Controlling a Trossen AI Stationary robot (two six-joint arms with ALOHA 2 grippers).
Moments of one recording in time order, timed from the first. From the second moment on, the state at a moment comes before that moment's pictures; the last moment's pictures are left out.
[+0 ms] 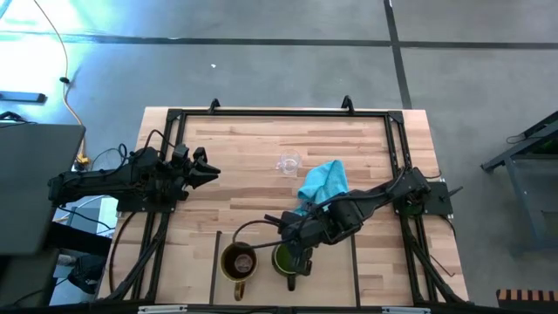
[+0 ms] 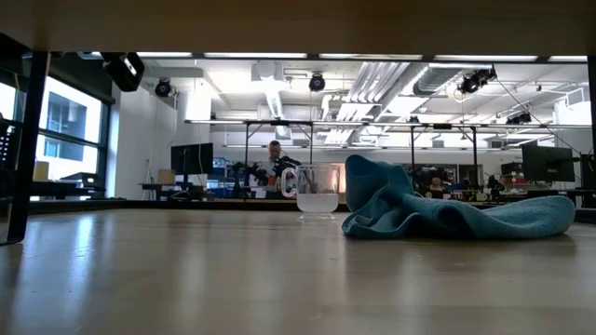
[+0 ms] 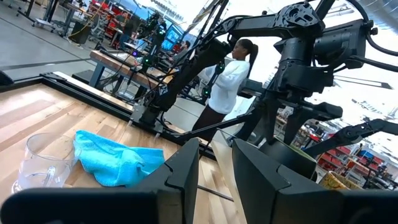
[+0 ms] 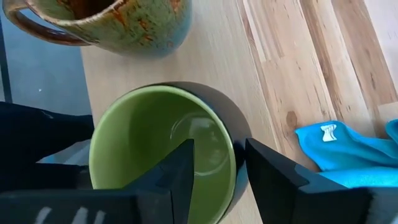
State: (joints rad) left arm 0.28 0.28 0.17 0.23 0.25 -0.53; right arm 0.46 2.05 2.30 -1.32 0.07 0.71
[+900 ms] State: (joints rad) left arm 0.28 0.28 0.17 0.23 0.25 -0.53; right arm 0.45 2.05 2.30 -1.33 0.05 0.70
